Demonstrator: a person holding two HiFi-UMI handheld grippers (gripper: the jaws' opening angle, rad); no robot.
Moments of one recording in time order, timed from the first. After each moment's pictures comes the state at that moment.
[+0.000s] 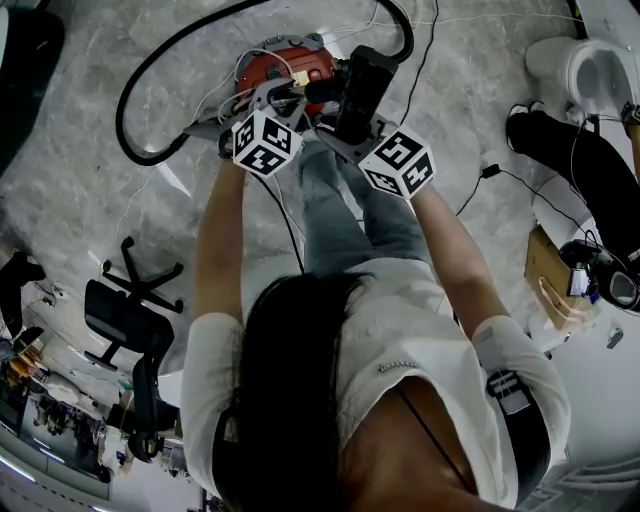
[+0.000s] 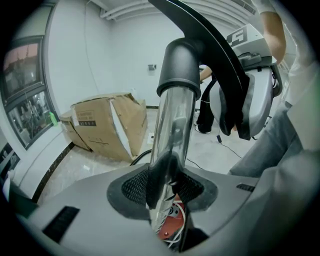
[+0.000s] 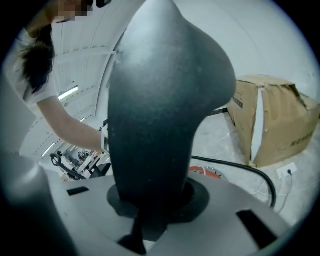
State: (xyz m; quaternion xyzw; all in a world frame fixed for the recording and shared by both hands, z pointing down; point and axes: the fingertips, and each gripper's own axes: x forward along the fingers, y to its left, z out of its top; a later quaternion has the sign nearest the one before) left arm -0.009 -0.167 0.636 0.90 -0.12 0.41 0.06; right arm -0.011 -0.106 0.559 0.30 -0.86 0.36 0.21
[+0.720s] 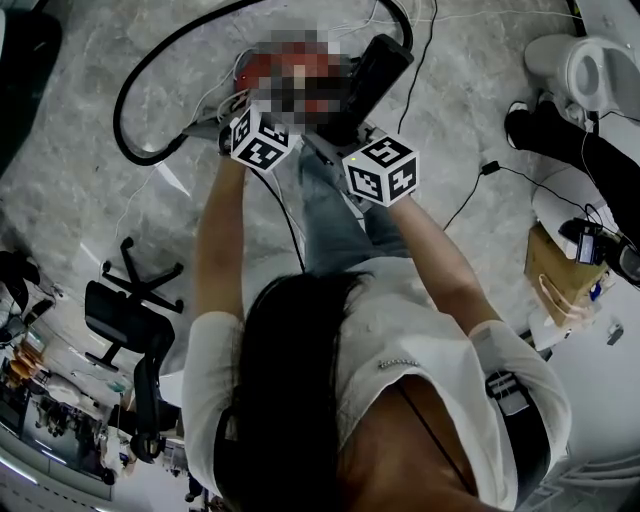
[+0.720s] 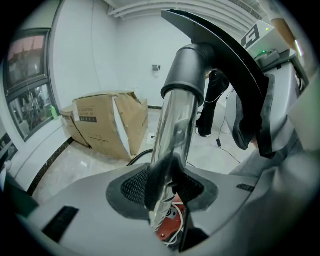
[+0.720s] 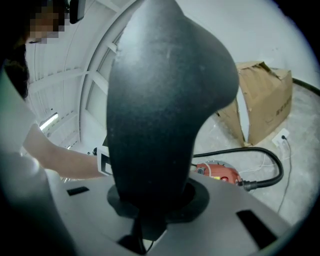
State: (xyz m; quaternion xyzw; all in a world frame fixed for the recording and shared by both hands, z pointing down) left arm -0.005 -0.177 0.644 0.90 -0.12 0.40 0.09; right arm -0.025 -0.121 0.561 0.38 -0.79 0.46 0.13
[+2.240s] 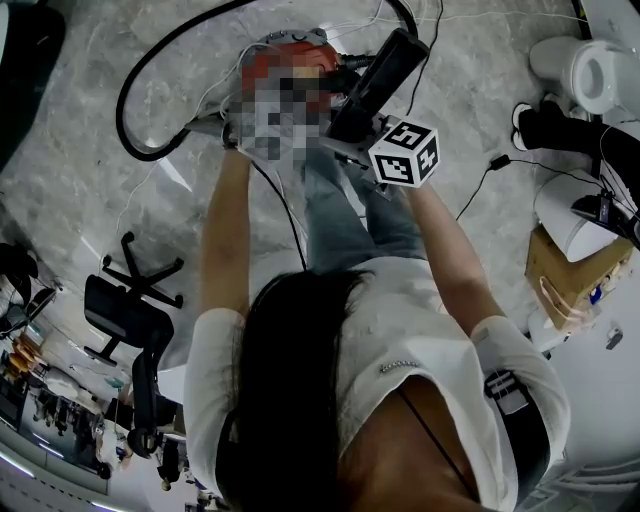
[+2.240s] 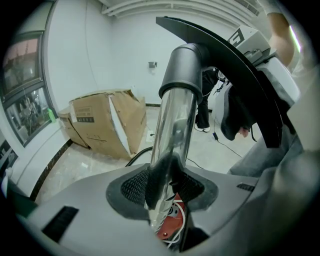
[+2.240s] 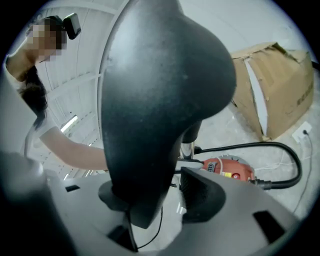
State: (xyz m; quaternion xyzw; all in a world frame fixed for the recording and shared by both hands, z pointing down) left arm -0.006 -0.168 0.648 0.90 -0.11 0.42 0.07; right arm -0.021 -0.103 0.558 0.27 -0.83 0.47 0.11
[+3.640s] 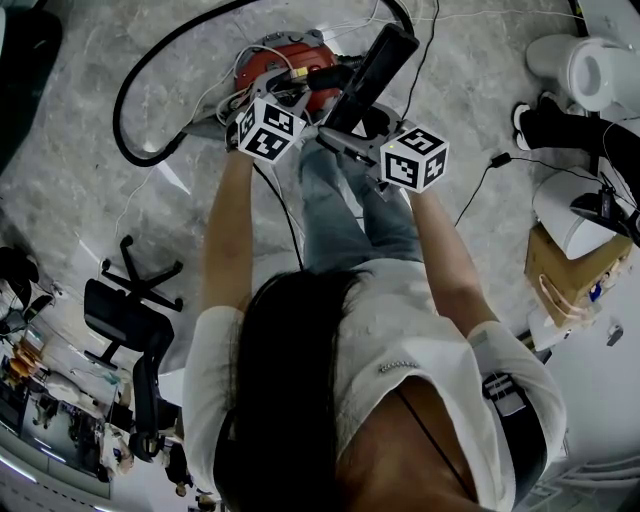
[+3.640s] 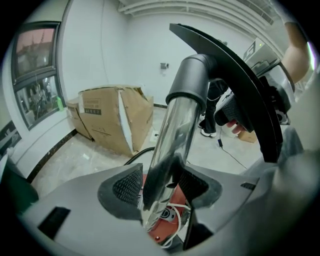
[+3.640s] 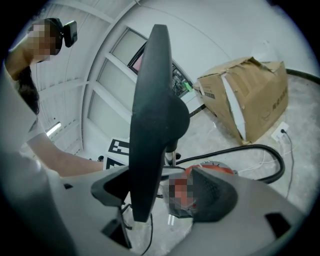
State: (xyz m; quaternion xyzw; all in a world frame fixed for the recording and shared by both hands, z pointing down) left arm -0.006 -0.176 0.662 0.89 -0.16 0.40 0.12; right arm 0.020 -0.112 0.568 0.38 -0.79 0.47 0.08
